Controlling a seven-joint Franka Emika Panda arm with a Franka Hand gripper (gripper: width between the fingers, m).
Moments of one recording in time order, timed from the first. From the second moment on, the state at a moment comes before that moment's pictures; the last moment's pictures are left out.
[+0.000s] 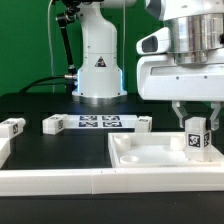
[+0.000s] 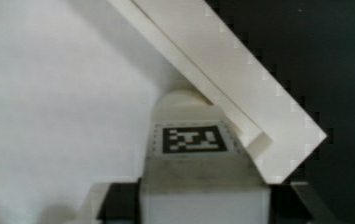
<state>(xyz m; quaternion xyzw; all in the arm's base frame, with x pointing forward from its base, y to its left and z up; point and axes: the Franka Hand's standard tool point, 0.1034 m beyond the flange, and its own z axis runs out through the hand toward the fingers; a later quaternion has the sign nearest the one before) 0.617 0.116 0.079 -0.90 0.42 -0.01 0.07</state>
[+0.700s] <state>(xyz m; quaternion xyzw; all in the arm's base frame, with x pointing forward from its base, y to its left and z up) 0.617 0.121 0.078 -0.70 0.71 0.03 0.10</state>
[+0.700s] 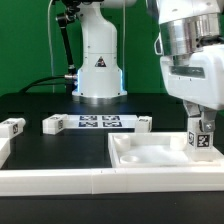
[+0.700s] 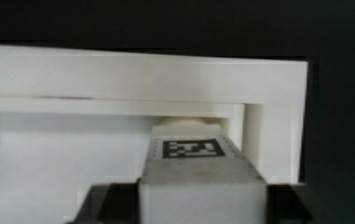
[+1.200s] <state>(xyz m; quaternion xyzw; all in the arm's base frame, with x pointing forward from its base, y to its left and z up) 0.617 0.121 0.078 -0.63 0.77 0.04 0.10</state>
